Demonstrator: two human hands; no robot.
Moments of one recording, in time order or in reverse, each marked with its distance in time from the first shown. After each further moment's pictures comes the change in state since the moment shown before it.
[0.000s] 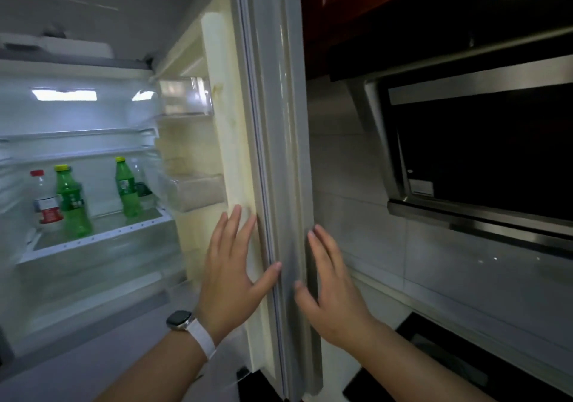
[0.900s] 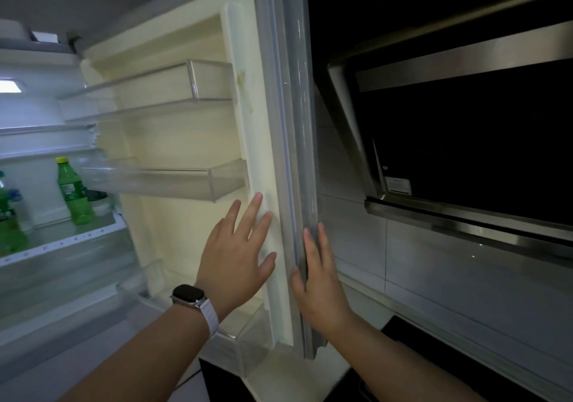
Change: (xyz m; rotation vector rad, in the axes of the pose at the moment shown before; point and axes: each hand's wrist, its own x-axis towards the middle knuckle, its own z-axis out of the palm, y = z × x) left_hand 0.078 0.027 0.107 0.454 -0.236 0.182; right_hand 0.039 0.136 0.016 0.005 0.170 0.112
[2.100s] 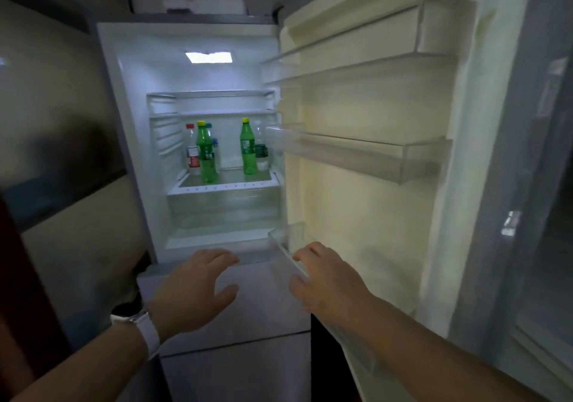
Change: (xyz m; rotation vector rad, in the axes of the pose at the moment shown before) left_hand -0.205 -0.166 -0.072 -0.028 -0.469 -0.611; right_hand 0.032 -0.149 0.115 0.003 -0.682 -0.341
